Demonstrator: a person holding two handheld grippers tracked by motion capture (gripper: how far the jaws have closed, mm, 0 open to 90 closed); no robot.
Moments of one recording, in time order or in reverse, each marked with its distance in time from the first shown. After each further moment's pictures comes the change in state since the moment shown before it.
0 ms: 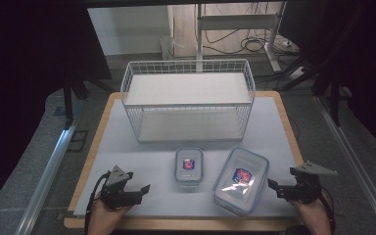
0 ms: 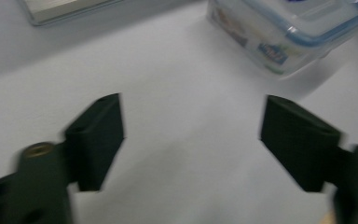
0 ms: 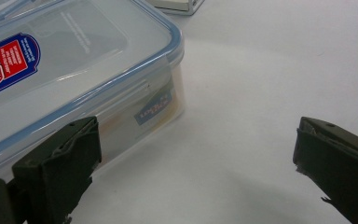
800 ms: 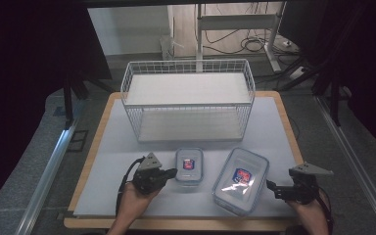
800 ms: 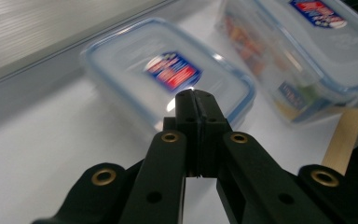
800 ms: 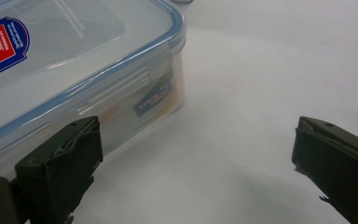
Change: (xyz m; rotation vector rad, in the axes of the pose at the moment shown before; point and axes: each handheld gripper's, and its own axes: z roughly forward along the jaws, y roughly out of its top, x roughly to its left) left arm -0.050 0.068 0.053 -0.014 -0.245 0.119; right arm 0.005 -0.001 0.004 0.040 -0.025 -0.005
